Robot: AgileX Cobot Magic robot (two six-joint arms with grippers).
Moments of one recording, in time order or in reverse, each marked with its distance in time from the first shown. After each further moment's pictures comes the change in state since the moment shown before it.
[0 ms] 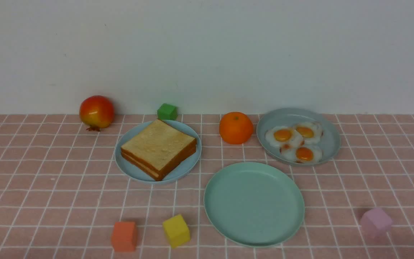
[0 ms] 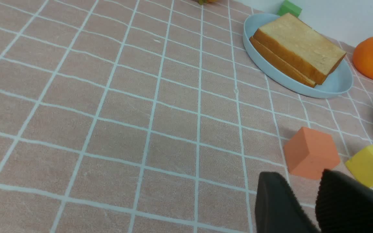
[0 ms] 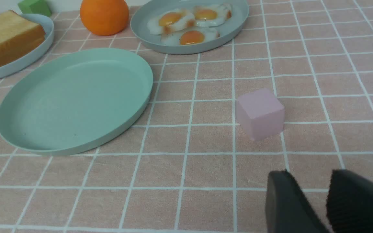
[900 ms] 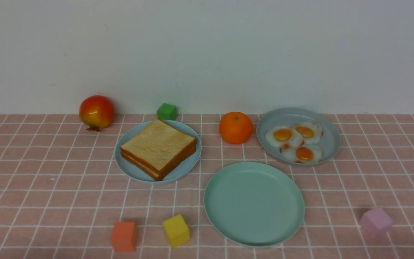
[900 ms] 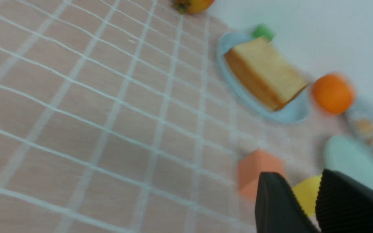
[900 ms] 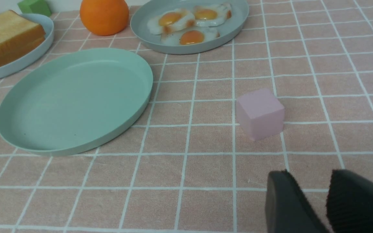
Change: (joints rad) right arm 0.000 0.000 0.000 0.000 0.000 0.000; left arm 0.000 0.000 0.012 -0.229 -0.126 -0.078
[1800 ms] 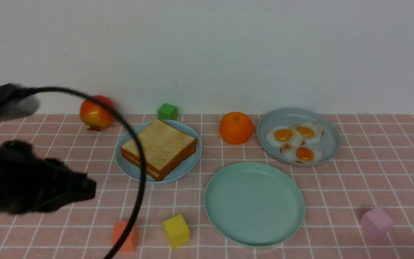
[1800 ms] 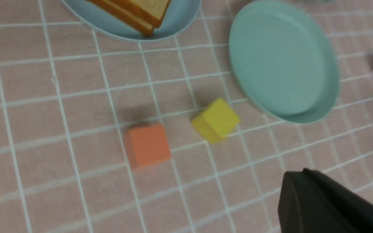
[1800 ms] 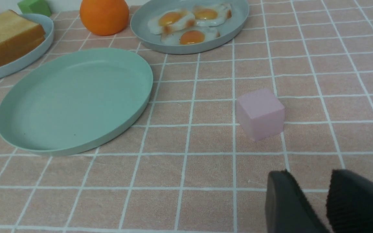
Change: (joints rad) right arm 0.000 0.000 0.000 0.000 0.000 0.000; left arm -0.104 1.155 -0.926 -0.239 0.509 0.667
